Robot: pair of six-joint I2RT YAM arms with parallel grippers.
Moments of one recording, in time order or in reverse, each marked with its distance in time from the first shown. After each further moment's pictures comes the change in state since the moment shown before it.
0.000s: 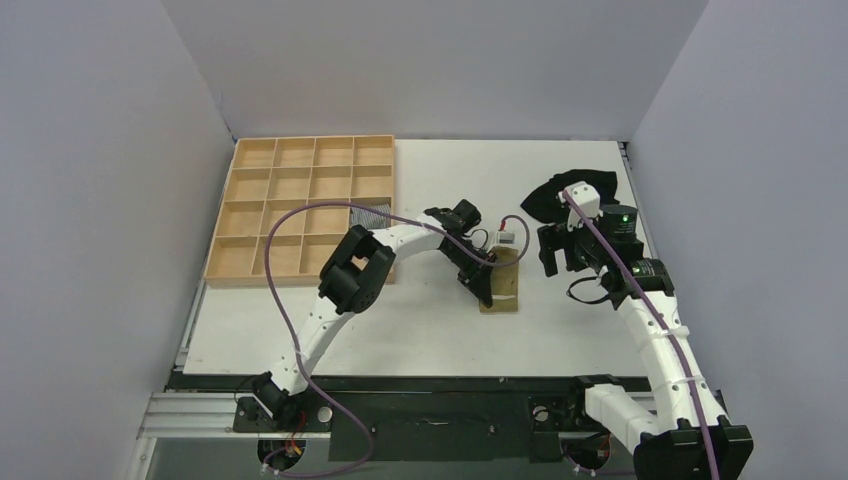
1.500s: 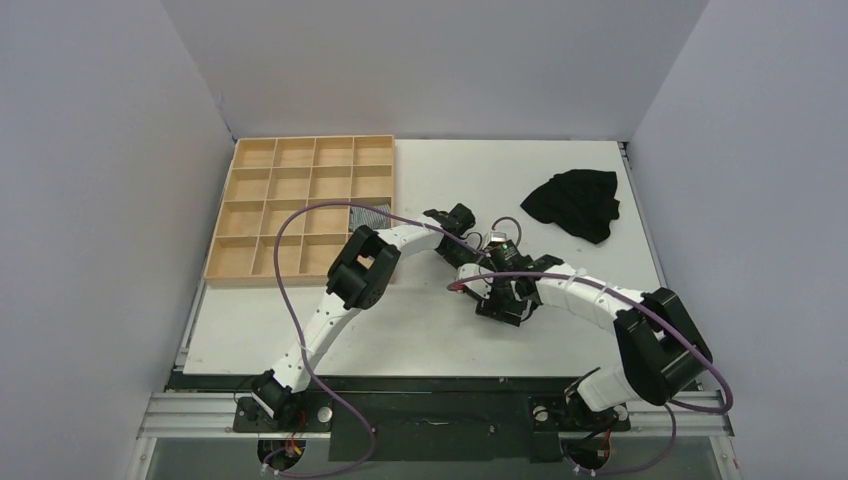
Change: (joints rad) left arm 0.039 0.148 0.123 -0.076 0.176 -0.264; right arm 0.508 0.468 -0.161 0.063 0.154 -0.508
